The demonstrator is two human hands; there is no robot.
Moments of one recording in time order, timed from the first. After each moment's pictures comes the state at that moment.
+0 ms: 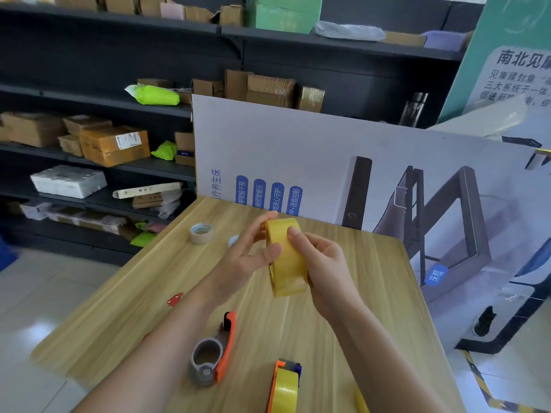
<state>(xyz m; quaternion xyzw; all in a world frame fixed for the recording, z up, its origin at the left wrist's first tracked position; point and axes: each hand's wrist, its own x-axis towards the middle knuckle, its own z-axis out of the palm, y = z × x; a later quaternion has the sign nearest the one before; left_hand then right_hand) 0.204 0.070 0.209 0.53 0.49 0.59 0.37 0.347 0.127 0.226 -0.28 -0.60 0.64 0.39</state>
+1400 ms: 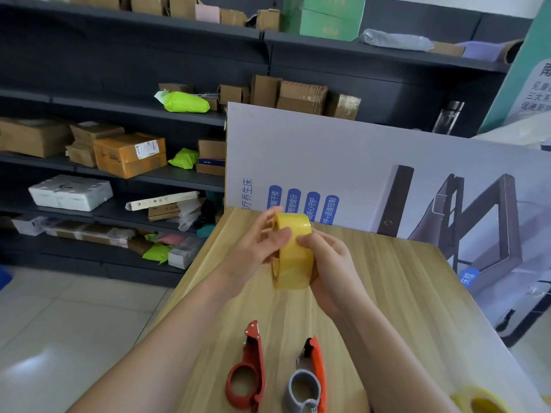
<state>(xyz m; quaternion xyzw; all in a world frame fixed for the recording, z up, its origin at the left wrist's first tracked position) -0.010 0.029 0.226 0.47 0.51 0.57 0.44 0.129 0.072 0.231 -0.26 -0.56 0.68 0.40</state>
